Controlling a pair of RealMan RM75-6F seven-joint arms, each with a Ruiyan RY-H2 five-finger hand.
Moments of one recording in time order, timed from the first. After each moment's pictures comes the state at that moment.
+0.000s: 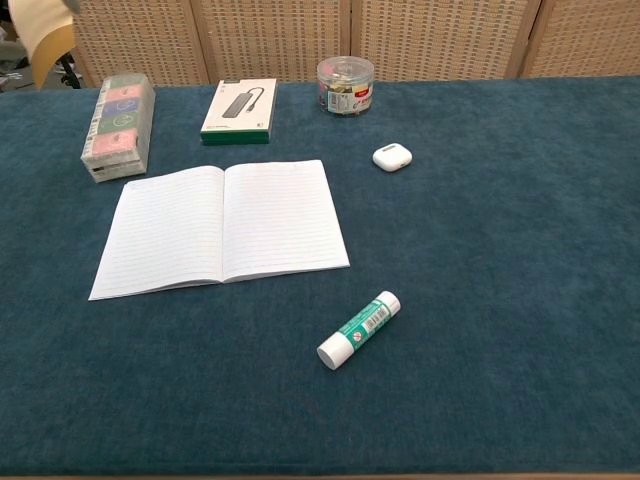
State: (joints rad) left arm -0.77 -1.53 0.12 -0.29 1.74 1.47 -0.42; right arm 0.19 -1.28 0.19 -1.54 -1.27 1.37 -0.08
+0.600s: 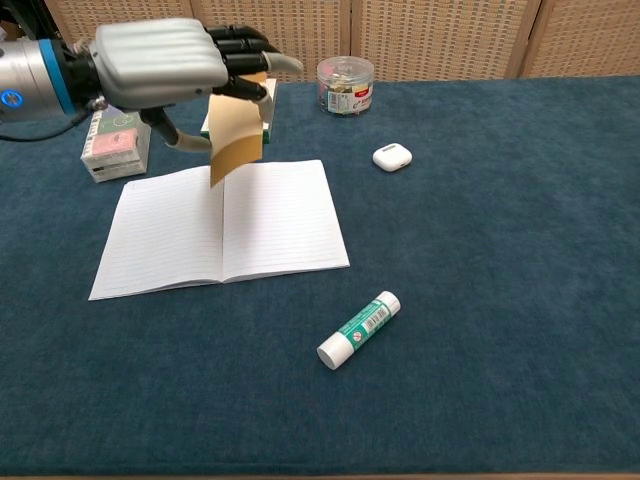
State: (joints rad) left arm -1.02 -1.60 0.16 -0.71 1.85 1.24 -0.20; right arm 0.19 -1.27 0.20 -1.51 -1.22 1.33 -0.06
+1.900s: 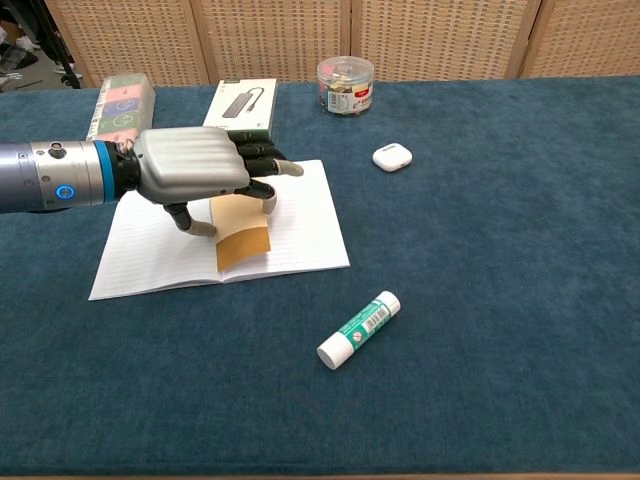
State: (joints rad) left arm -0.99 -1.70 0.18 -0.76 1.81 1.01 -0.07; right arm 0.18 -1.24 0.19 -1.53 -1.23 1.33 -0.02
